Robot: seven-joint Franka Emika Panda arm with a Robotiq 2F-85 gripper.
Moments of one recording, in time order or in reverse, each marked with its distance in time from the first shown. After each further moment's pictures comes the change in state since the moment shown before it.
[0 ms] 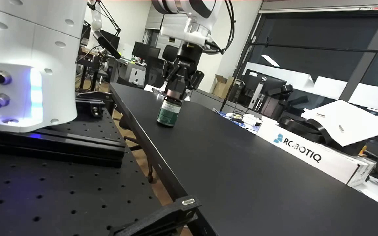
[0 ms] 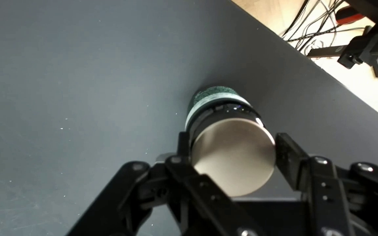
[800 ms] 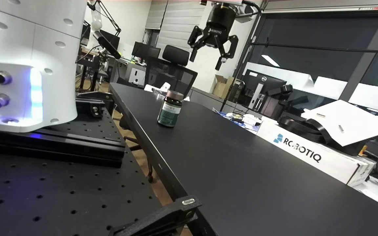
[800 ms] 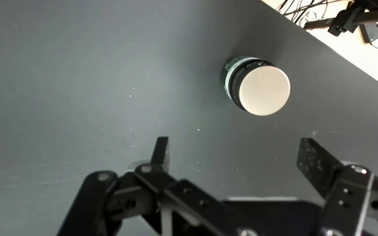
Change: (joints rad) arm -0.039 -0.252 -0.125 0.115 0.066 -0.301 -0.147
